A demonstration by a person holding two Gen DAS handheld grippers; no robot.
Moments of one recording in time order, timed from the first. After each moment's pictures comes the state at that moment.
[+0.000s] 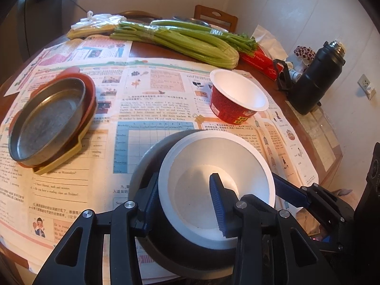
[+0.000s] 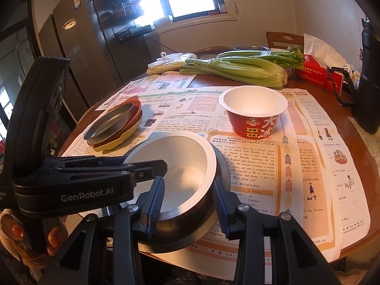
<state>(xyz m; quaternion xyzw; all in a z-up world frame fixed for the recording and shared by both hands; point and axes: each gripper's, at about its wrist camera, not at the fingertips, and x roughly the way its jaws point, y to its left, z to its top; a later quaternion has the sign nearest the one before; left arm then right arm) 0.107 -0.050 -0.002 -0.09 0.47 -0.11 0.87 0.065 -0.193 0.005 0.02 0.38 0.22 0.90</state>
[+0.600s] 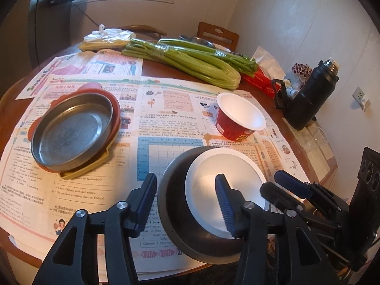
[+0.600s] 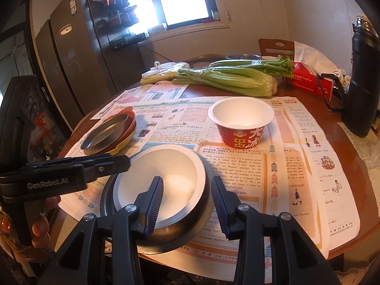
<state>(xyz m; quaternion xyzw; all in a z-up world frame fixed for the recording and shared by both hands) 0.087 -0.023 0.023 -0.11 0.43 -0.10 0.89 0.063 -0.207 0.021 0.04 0.36 0.20 0.91</state>
